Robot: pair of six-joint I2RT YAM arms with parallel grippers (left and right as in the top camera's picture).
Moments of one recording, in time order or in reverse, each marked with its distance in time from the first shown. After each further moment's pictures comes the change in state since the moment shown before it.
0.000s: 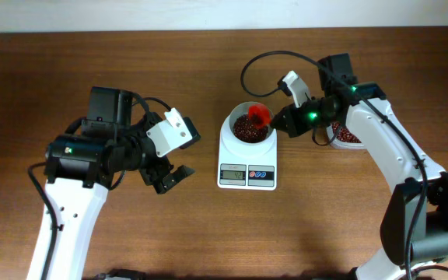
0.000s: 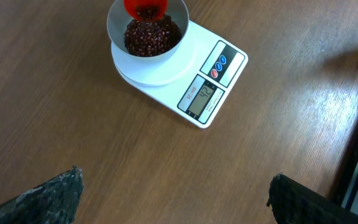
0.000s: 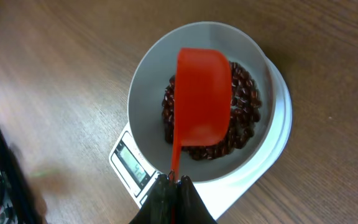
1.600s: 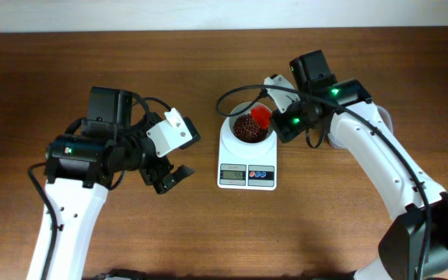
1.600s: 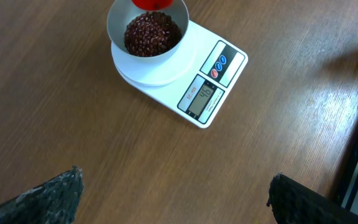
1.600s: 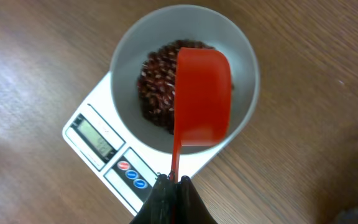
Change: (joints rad) left arm 0.000 0.000 0.000 0.000 0.000 0.000; right arm 0.164 -0.072 0.101 -0.145 0.394 -0.051
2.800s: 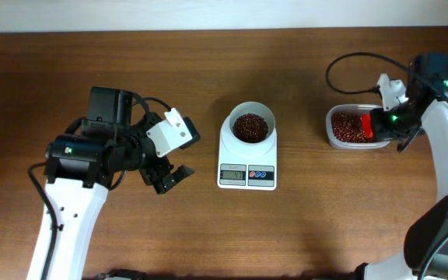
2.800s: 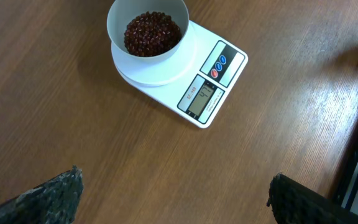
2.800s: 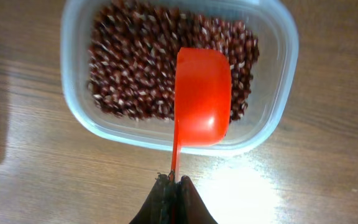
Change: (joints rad) left arm 0.000 0.000 0.000 0.000 0.000 0.000; right arm -0.557 -0.008 -0.020 -0.190 0.181 -0.030
